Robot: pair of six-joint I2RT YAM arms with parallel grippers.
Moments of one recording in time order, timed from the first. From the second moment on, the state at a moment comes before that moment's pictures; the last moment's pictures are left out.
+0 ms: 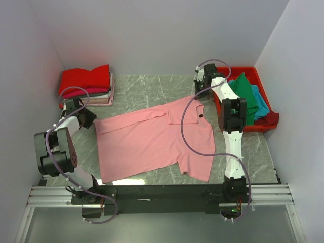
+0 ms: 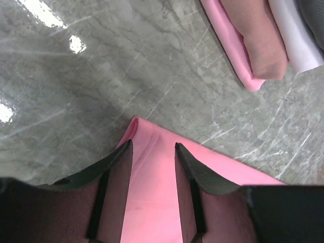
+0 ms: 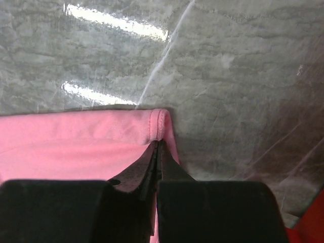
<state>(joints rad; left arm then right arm) 0.25 1.59 0.87 -0.12 0.07 -0.77 0.09 2.50 2.21 -0.78 -0.26 -0.05</state>
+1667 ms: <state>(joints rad) -0.58 0.73 0.51 -1.09 -0.10 -1.61 0.27 1.15 0.89 -0.72 -0.83 -0.80</state>
